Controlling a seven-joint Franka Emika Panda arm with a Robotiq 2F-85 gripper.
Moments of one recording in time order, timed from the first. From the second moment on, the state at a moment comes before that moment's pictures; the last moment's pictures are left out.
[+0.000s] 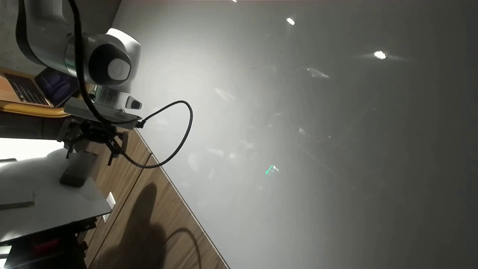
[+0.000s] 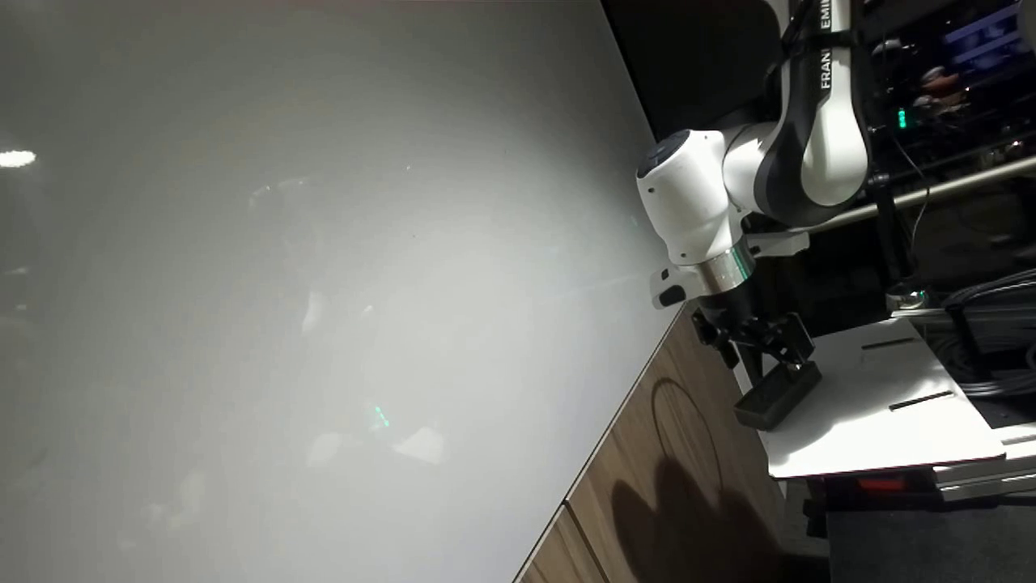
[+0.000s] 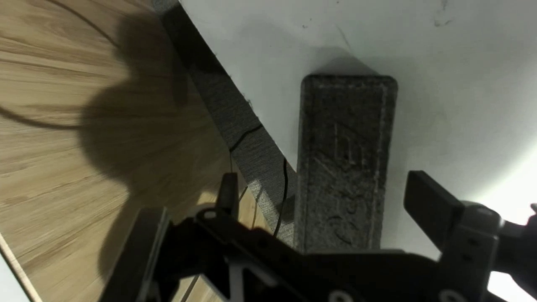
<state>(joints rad) 0.06 0.03 0.06 -2.74 -0.56 2.71 -0.45</state>
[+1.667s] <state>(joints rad) 0.09 0.01 0.08 -2.74 -0.58 2.57 -0.07</state>
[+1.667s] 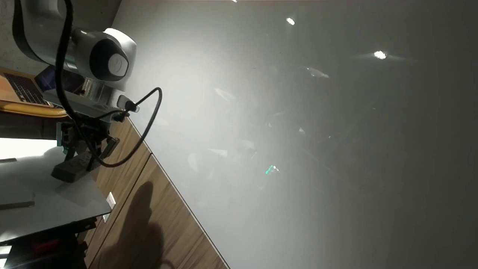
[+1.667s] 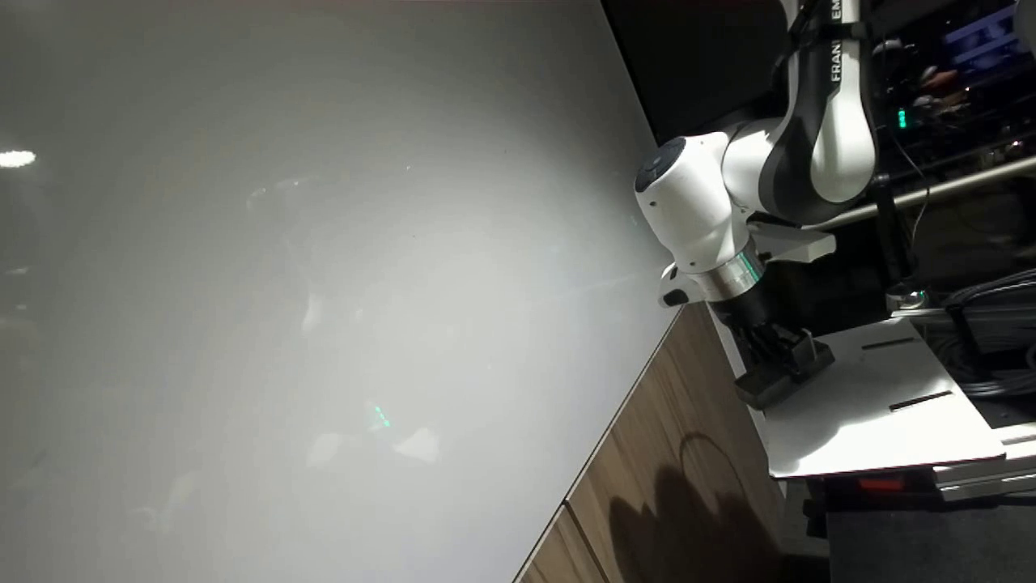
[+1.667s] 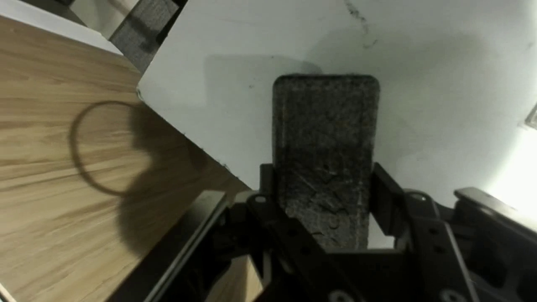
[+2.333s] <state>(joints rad) 0.13 0.03 0.12 -2.74 -0.41 2.57 0.10</state>
